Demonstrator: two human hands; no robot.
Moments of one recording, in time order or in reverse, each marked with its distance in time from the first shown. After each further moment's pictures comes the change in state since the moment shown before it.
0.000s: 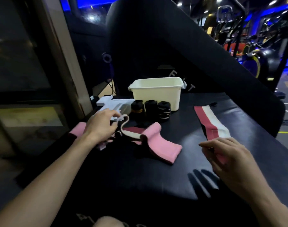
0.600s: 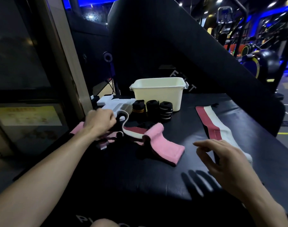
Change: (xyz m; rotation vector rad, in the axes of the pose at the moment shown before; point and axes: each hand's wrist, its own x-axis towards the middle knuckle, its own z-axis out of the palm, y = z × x) left_hand 0.028 -0.015 0.004 0.333 -0.037 -0.078; right_hand 0.005 -0.016 0.012 0.055 -0.078 0.016
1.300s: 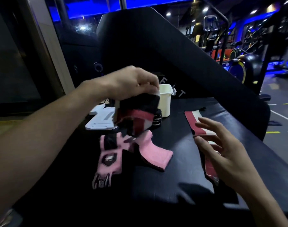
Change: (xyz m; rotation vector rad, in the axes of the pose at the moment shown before) left_hand 0.019 0.123 -0.171 -0.415 -0.118 0.744; right_hand 0.010 -0.011 -0.043 0.578 0.076 0.203
